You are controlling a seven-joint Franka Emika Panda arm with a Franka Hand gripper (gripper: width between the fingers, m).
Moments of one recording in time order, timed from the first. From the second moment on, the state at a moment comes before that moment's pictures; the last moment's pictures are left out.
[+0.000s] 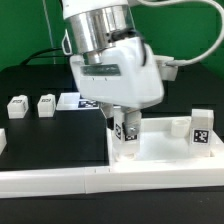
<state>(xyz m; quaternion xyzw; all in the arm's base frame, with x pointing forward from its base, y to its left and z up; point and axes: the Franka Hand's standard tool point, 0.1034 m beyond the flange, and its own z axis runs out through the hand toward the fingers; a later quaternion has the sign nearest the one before) 0.621 0.003 0.071 -0.88 0.46 -0.04 0.11</state>
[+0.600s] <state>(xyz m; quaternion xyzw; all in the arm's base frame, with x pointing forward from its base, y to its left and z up) 0.621 0.005 0.075 -0.99 0.08 -0.07 0.06</state>
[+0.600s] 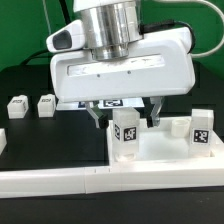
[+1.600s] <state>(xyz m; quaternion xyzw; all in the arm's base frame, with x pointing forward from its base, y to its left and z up) 0.621 0.005 0.073 -0.98 0.18 -0.06 0.07</state>
